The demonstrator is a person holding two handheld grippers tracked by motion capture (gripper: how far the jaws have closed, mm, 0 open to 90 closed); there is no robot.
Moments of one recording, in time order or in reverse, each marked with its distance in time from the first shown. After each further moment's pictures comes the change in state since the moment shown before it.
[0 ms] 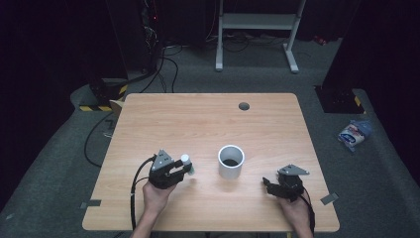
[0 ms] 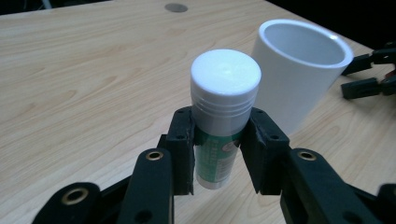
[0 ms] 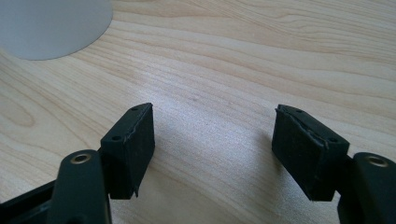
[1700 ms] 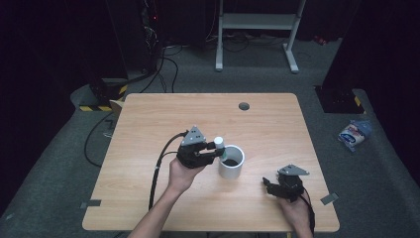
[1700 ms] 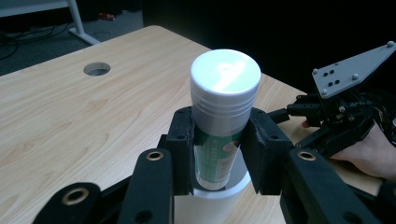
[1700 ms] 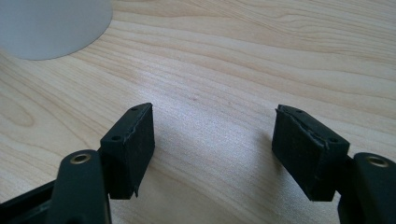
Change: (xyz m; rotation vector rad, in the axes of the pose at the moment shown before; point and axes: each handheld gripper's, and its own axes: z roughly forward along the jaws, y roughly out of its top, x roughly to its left) left arm -0.045 0.093 0.042 -0.021 -0.221 0.104; right arm 0.000 0.000 0.000 -0.001 -0.001 -0.001
